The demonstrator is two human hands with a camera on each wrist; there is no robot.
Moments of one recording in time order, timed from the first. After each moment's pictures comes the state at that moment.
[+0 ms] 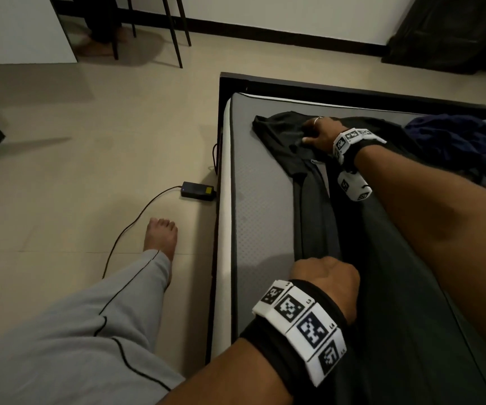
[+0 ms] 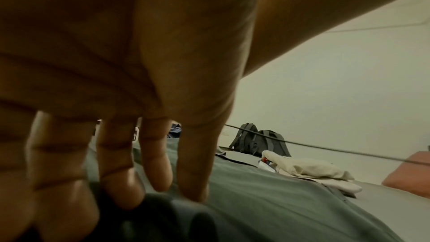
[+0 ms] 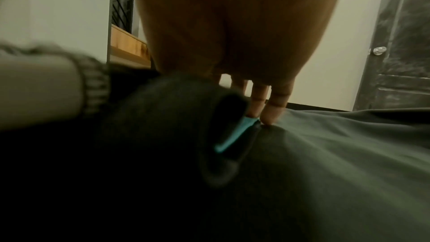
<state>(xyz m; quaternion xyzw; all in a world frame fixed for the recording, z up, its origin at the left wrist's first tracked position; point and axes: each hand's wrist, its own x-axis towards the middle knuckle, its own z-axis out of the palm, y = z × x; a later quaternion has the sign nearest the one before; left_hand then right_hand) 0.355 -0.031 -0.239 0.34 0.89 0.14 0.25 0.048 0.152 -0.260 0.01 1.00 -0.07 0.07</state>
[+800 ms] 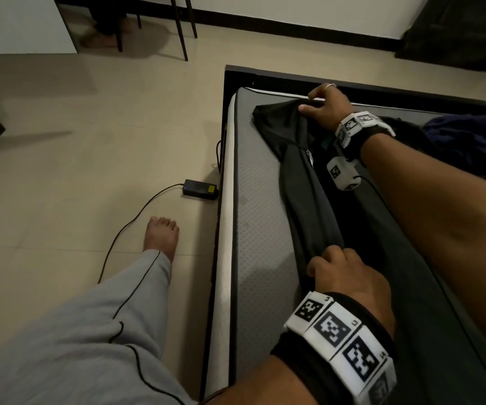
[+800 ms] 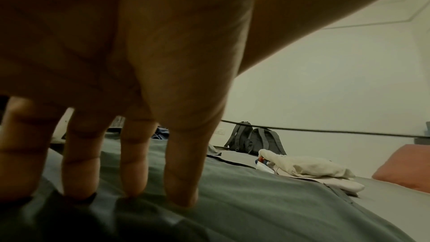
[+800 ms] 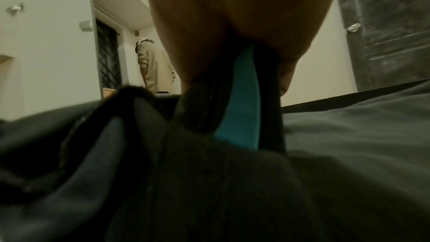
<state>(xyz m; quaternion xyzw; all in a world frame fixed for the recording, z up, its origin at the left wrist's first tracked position) 0.209 0.125 -0.491 0.14 0.94 0.19 0.23 0.017 0.135 -0.246 0.05 0.96 -0.27 -0.07</state>
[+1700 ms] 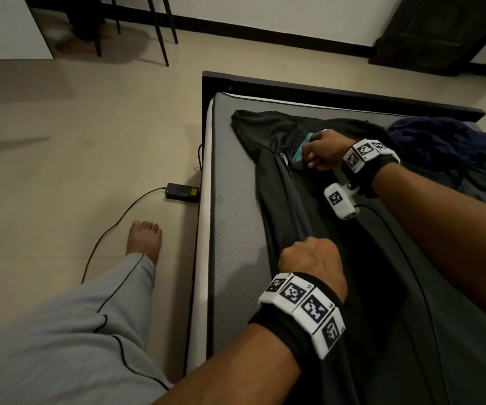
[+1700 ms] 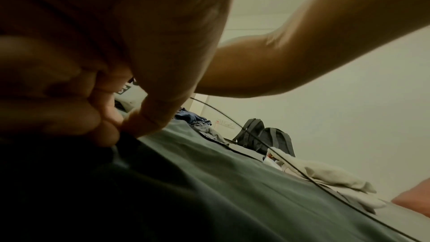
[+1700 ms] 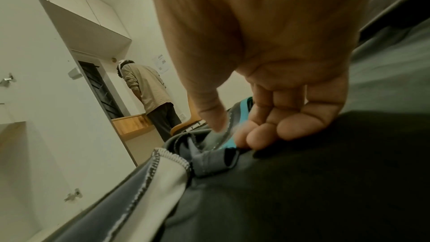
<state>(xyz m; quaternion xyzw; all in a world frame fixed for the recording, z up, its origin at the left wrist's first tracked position) 0.336 0.004 -0.230 0.19 0.94 0.21 0.21 0.094 0.169 -0.254 0.19 0.90 -0.36 0.15</state>
